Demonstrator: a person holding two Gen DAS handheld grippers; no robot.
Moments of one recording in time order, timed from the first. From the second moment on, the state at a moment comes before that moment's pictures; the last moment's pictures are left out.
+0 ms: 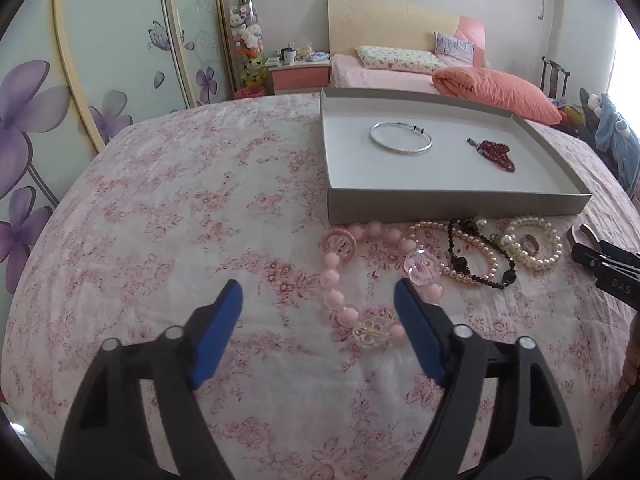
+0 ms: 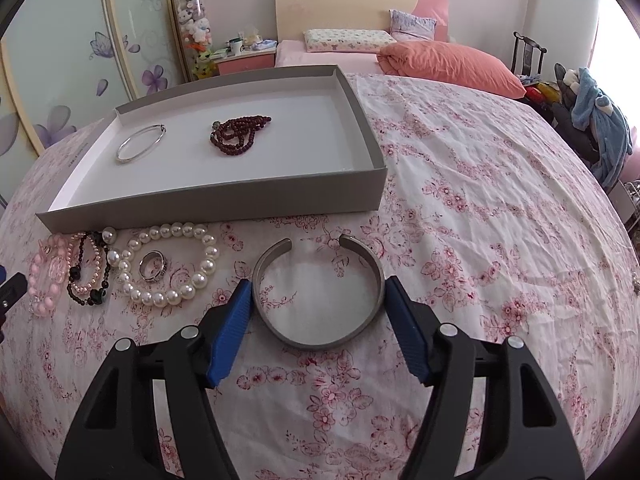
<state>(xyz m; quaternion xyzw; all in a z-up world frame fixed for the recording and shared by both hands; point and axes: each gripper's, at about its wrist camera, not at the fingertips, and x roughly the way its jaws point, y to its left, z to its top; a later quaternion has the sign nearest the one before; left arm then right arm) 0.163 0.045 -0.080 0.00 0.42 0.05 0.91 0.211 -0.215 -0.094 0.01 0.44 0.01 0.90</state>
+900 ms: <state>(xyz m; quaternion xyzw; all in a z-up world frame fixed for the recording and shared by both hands) 0.182 0.045 -0.094 0.00 0.44 0.05 0.90 0.211 -0.212 -0.094 0.00 0.44 0.01 0.90</state>
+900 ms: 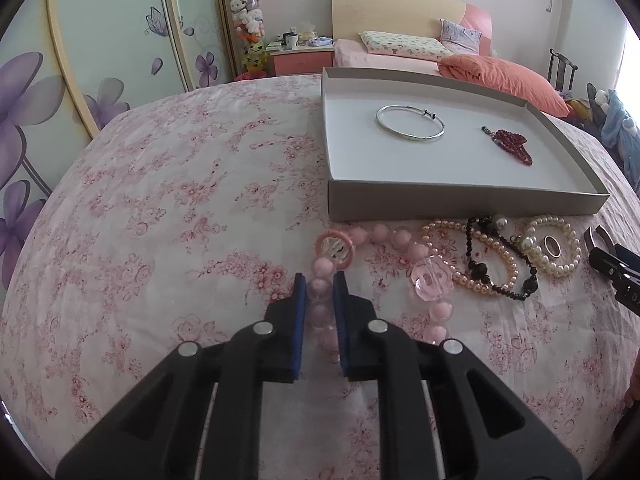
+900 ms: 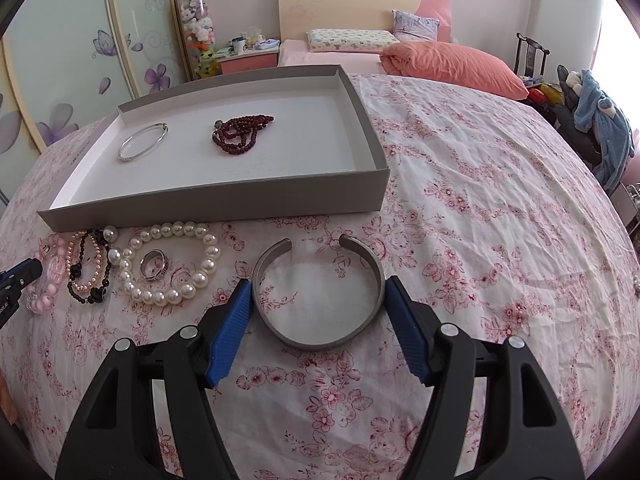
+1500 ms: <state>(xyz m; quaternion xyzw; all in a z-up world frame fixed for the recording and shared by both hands) 0.149 0.061 -0.050 -0.08 0.38 0.00 0.92 0.185 -0.214 -0.074 0.04 0.41 0.04 0.91</state>
